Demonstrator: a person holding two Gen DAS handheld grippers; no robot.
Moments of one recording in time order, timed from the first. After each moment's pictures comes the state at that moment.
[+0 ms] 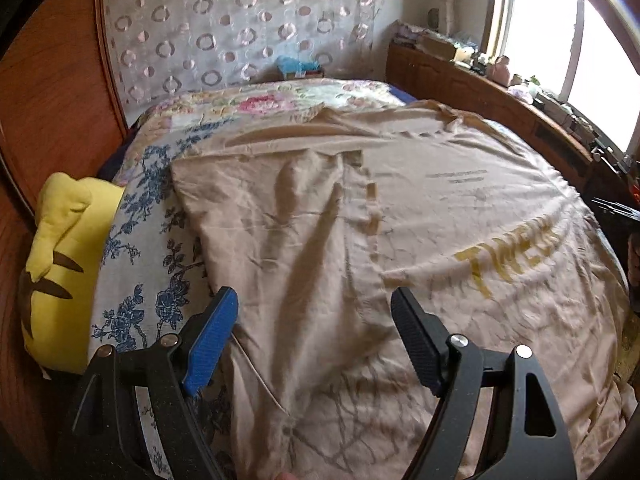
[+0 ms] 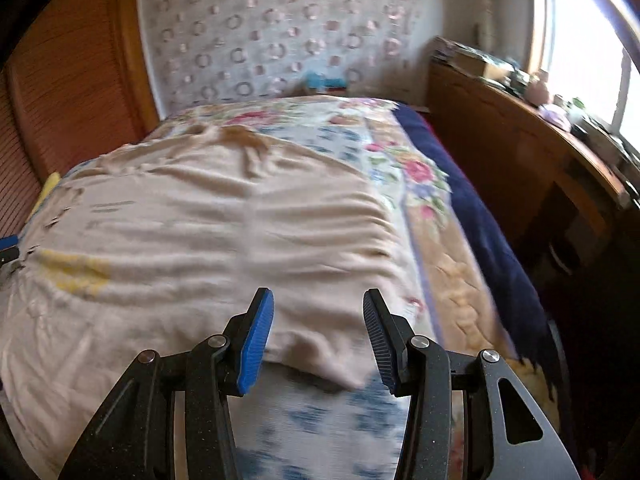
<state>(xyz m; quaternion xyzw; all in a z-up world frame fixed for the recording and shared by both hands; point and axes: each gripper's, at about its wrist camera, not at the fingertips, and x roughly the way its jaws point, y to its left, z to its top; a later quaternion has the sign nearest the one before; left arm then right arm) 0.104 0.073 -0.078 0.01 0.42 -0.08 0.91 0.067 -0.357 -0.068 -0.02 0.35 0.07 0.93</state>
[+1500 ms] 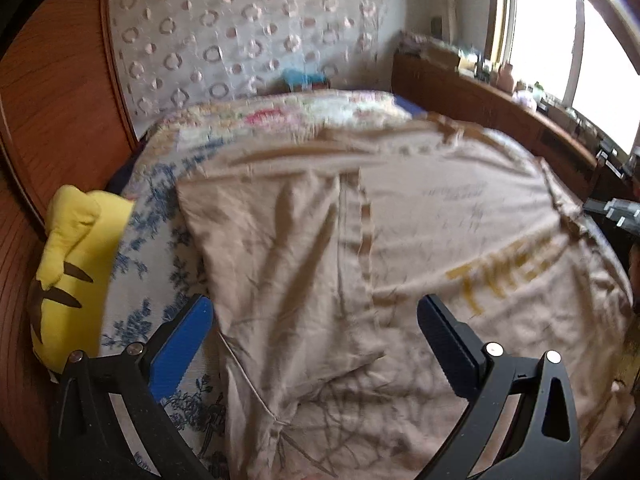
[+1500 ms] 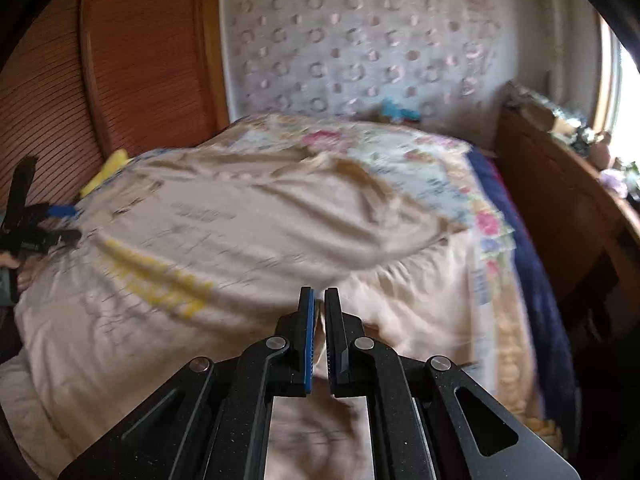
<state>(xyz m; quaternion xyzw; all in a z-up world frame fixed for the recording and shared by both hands) 0.093 0.066 -0.054 0.01 0.38 -0.06 0.92 0.079 -0.265 -0.032 -0.07 0.32 0.20 0.92</state>
